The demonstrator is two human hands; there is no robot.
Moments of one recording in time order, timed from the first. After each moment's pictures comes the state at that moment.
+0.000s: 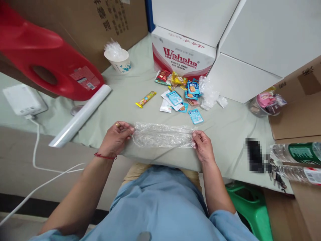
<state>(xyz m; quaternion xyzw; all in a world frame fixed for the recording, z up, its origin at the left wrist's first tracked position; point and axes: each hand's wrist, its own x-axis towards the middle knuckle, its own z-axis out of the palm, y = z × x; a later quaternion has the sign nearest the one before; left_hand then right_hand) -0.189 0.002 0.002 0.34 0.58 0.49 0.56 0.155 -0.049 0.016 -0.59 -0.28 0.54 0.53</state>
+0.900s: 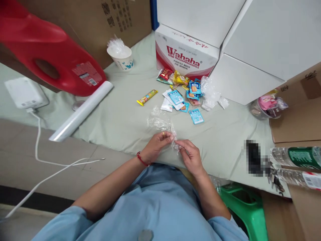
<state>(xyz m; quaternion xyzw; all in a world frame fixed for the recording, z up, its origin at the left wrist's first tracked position) -0.056 -0.032 0.012 0.42 0.41 0.40 0.70 0.130 -0.086 0.020 -0.51 -0.66 0.38 0.41</state>
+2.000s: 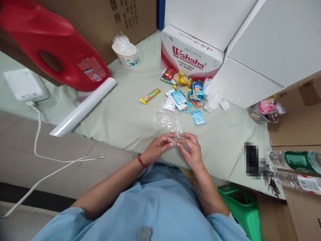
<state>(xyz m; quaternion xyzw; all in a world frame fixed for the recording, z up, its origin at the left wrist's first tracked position) -0.071 -0.047 0.000 0.47 0.36 0.41 0.69 0.123 -0.072 0.029 -0.55 -0.69 0.28 0.38</state>
